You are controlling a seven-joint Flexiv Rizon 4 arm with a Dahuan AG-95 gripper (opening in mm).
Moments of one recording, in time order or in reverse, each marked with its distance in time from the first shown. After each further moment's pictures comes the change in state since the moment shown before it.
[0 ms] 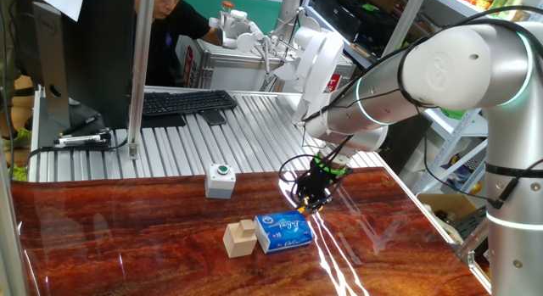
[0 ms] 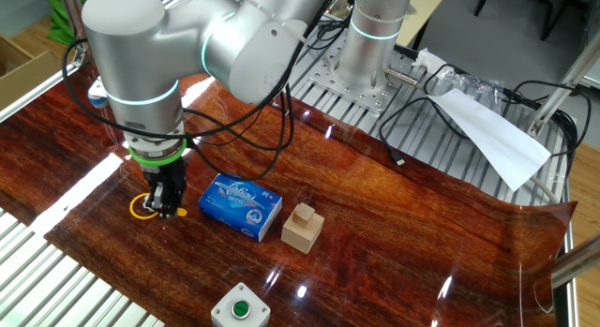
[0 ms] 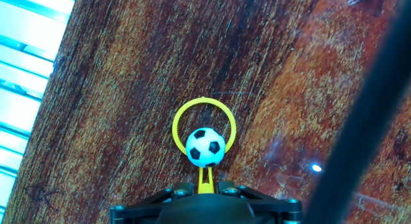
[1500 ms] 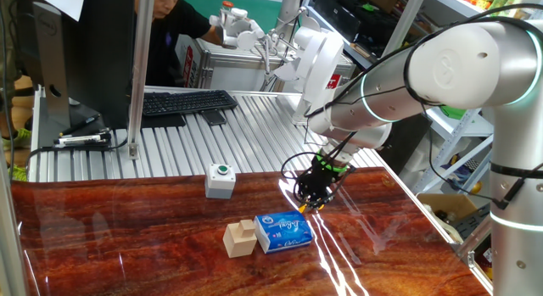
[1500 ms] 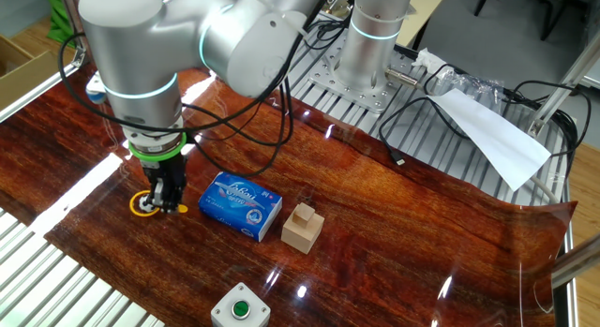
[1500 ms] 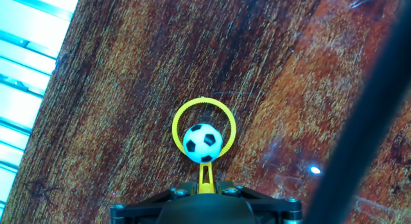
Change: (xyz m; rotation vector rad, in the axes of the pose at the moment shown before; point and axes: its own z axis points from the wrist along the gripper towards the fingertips) arm 0.003 -0.001 -0.011 -0.002 0.012 -0.012
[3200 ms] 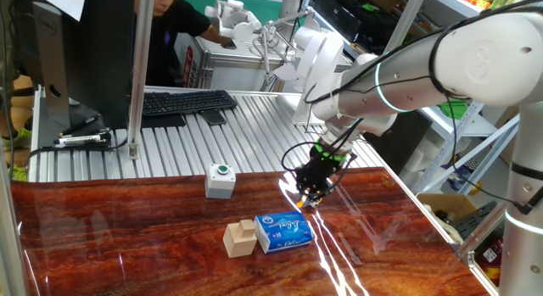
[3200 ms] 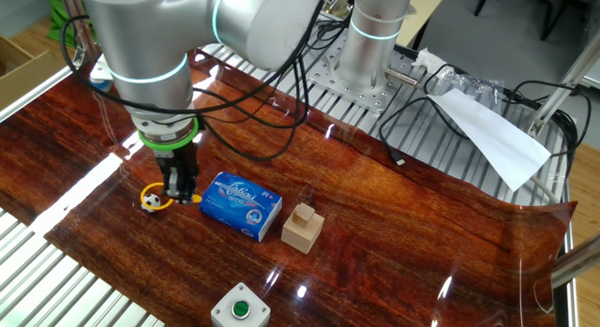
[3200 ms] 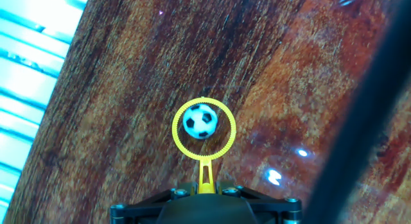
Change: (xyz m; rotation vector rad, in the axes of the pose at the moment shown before) arm 0.037 0.002 -0.043 0.032 0.038 -0.127
